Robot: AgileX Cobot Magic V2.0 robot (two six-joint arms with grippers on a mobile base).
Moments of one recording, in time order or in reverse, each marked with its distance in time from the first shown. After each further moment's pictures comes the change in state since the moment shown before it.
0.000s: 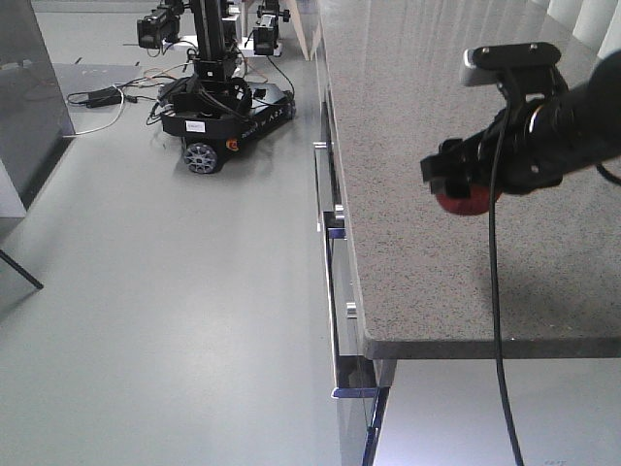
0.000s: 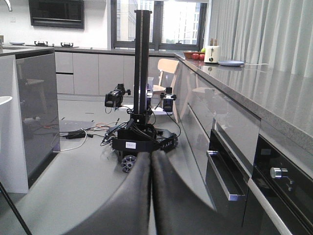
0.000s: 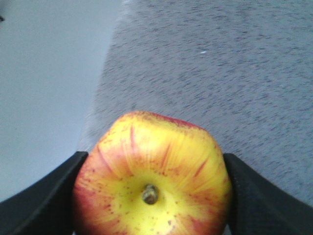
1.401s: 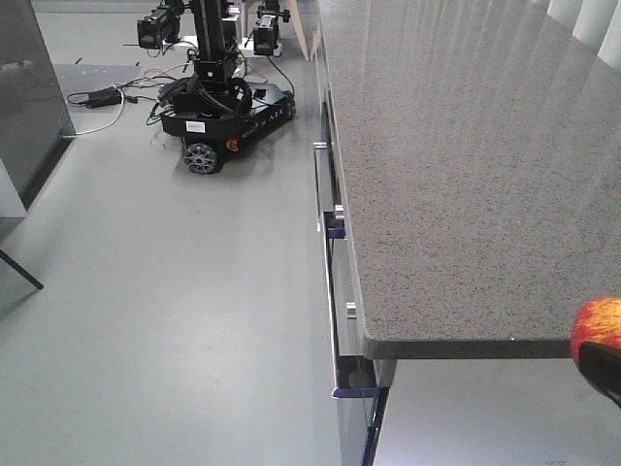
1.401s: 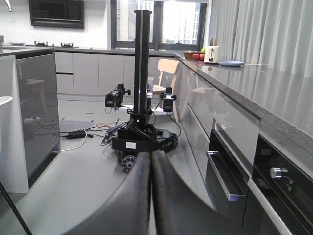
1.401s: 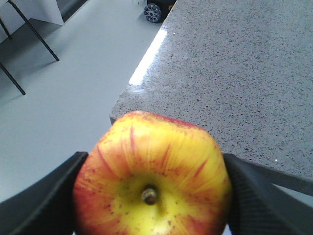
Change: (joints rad) left arm 0.000 0.000 0.000 0.000 0.000 0.000; right arm 0.111 -0.969 0.591 -0.012 0.106 0.000
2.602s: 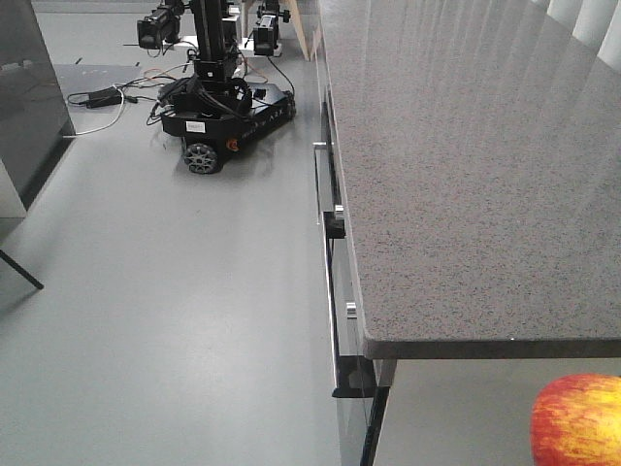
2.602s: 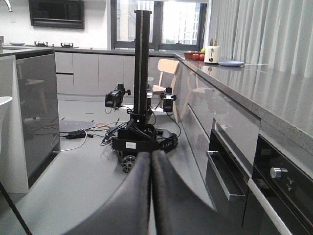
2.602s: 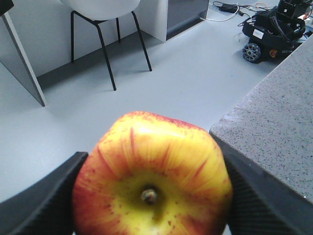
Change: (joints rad) left arm 0.000 0.000 0.000 0.000 0.000 0.000; right arm 0.000 -0.140 0.000 0.461 0.121 -0.484
